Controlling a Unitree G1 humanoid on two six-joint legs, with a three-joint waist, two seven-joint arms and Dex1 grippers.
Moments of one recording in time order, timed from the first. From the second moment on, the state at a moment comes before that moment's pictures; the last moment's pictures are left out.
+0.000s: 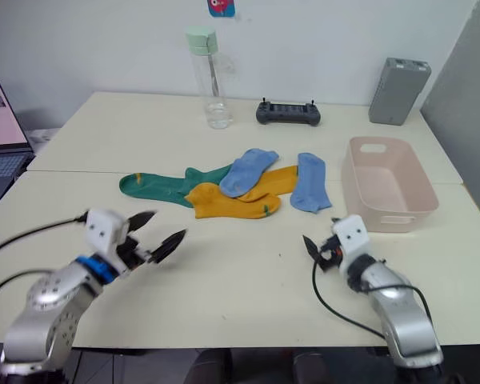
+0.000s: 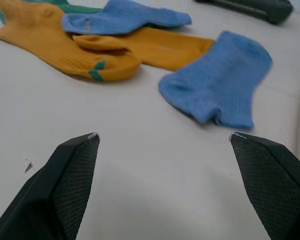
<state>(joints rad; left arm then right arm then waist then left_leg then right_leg) -0.07 0.65 0.17 -0.40 -0.47 0.40 -0.70 -0.13 -0.39 0.09 -0.34 0.12 0.44 0.41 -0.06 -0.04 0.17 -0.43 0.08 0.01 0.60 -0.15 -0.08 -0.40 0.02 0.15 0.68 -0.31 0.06</state>
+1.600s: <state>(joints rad) -0.33 0.65 -0.07 -0.39 -0.46 0.45 -0.84 -0.49 -0.29 0.10 0.08 0.06 0.56 0.41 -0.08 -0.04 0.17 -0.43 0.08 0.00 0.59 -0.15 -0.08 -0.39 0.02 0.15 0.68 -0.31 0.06</state>
